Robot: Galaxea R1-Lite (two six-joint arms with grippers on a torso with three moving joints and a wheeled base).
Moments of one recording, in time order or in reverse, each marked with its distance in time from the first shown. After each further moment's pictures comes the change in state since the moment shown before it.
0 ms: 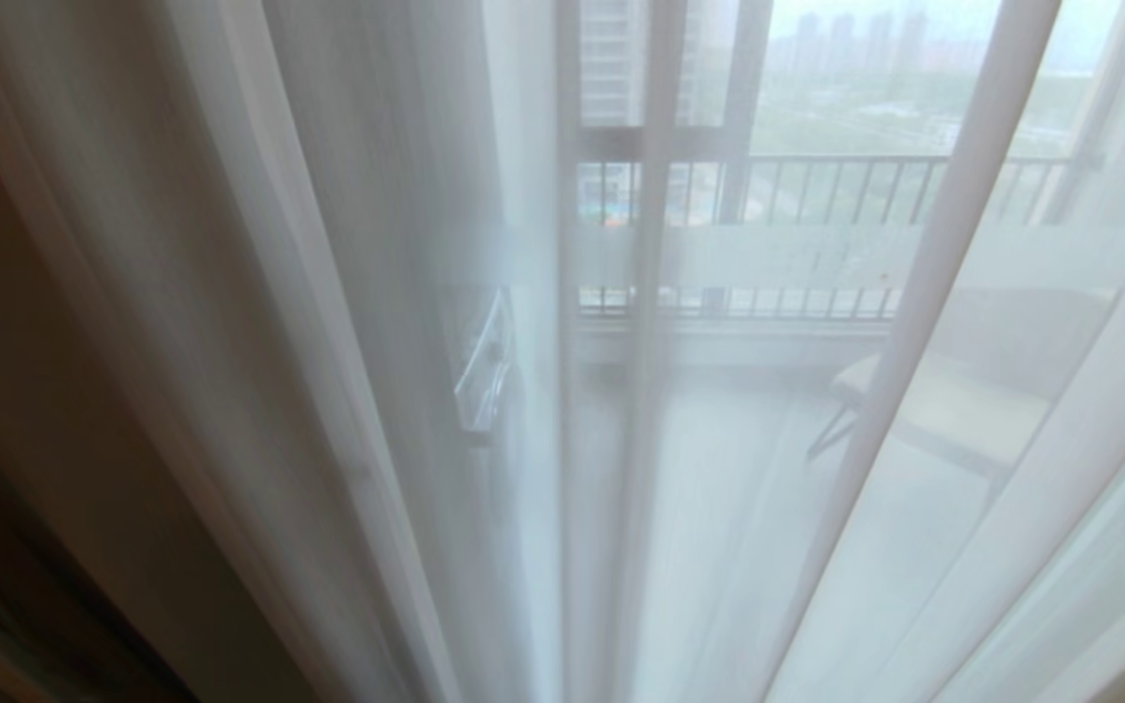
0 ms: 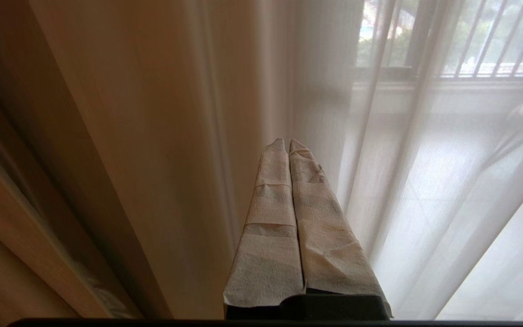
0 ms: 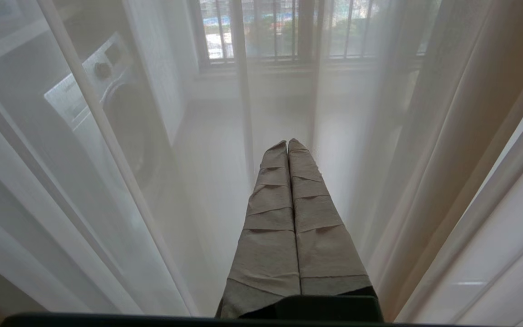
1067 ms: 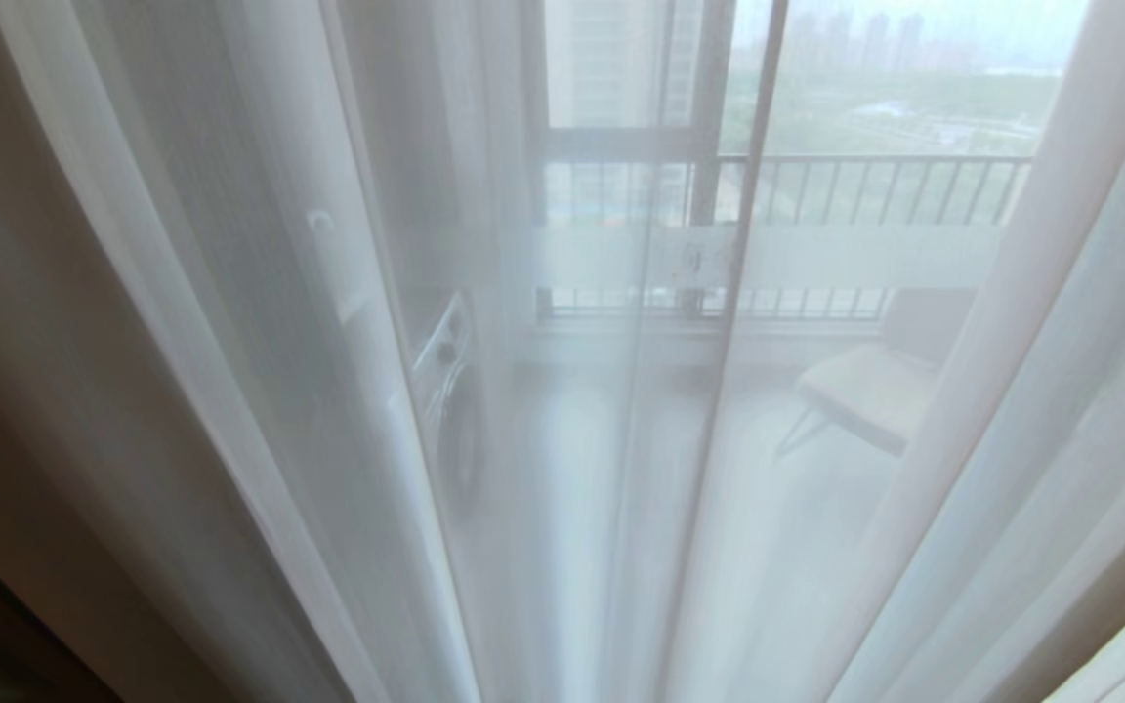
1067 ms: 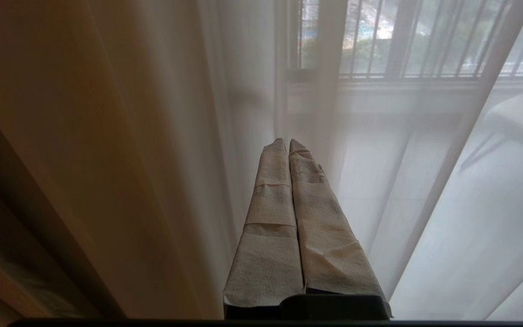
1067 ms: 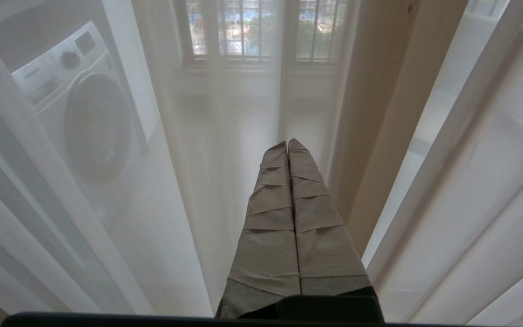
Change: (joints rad) left arm 0.000 0.000 0.000 0.000 0.000 0.003; right arm 0.000 0.000 0.000 0.003 0.021 -0.056
